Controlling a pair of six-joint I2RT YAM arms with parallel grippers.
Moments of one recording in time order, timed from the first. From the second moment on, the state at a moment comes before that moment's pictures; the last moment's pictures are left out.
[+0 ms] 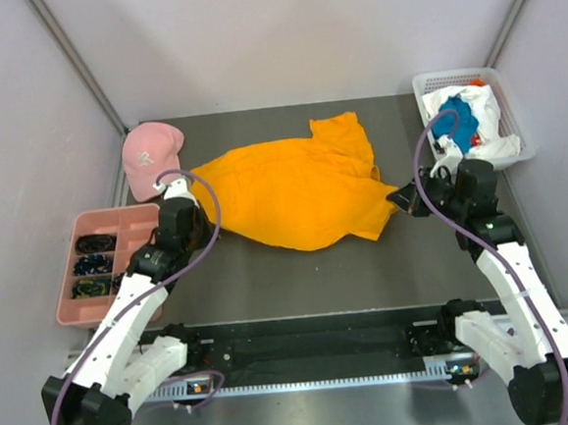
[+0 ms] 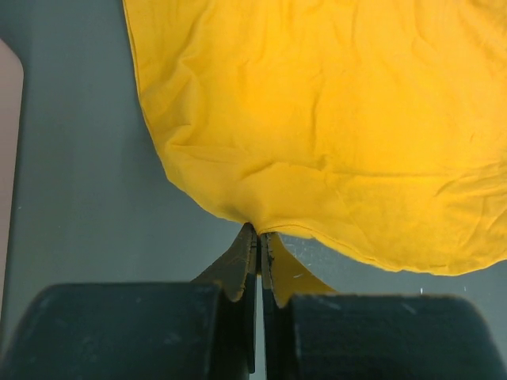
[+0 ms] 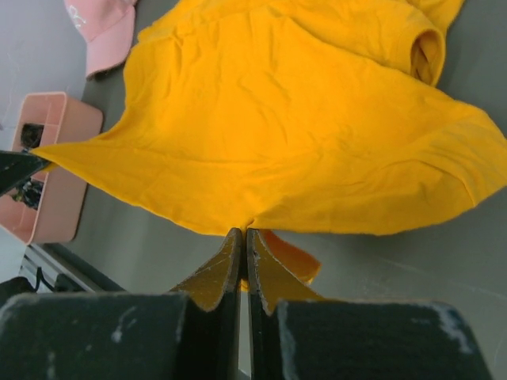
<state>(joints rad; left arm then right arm) -0.34 0.89 0.75 -0.50 -0.18 -0.49 0.09 0.84 0.76 -0.34 -0.49 0.43</state>
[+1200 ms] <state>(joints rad) -0.34 0.73 0.70 -0.79 -0.37 -0.84 0.13 0.75 0.69 -0.83 -0.10 0.63</state>
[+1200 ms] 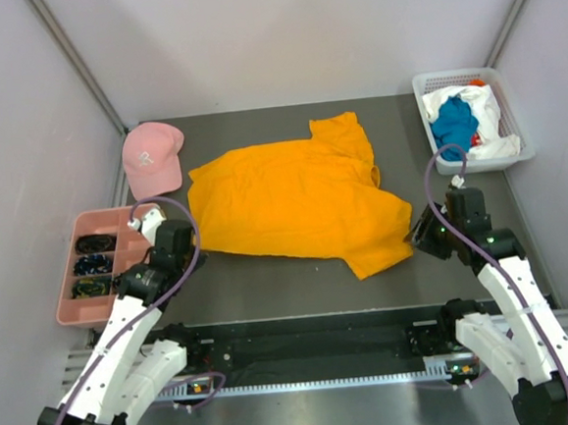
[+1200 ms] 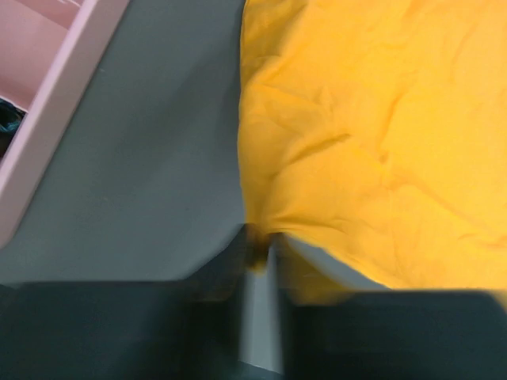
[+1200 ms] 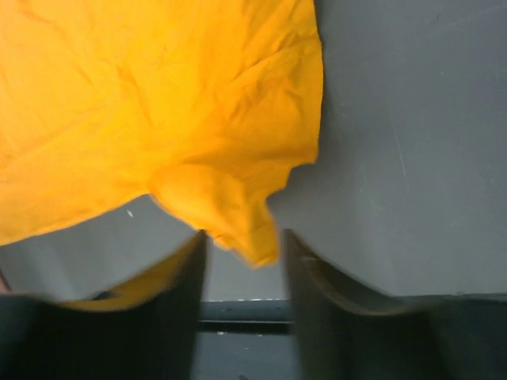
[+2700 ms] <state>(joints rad) -0.69 1.33 0.76 -0.15 -0.24 -0.60 0.21 1.69 1.23 -0.29 -0.13 0.43</state>
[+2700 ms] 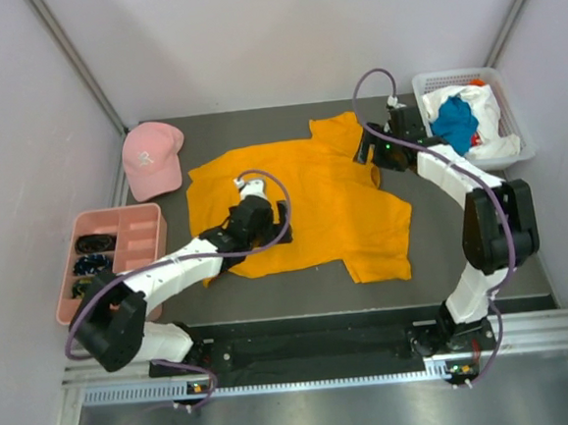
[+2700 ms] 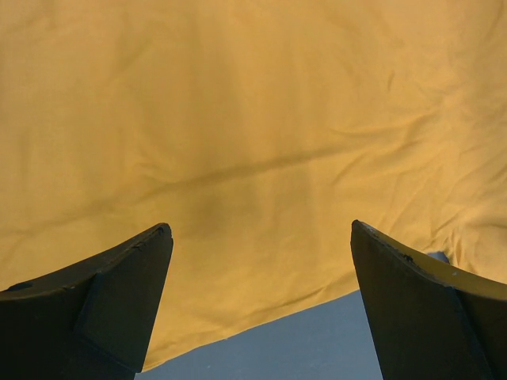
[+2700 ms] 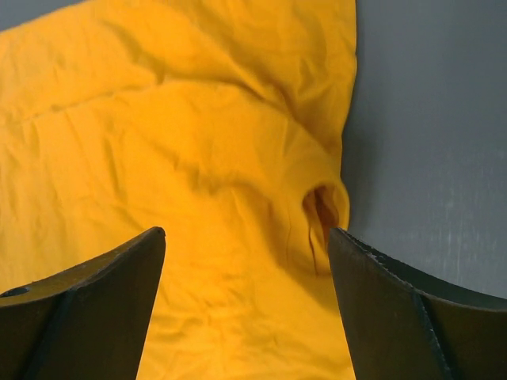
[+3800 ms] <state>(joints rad) -0.87 1.60 0.85 0.03 -0.26 -0.52 0.11 2.46 2.17 -0.63 -0.04 0.27</state>
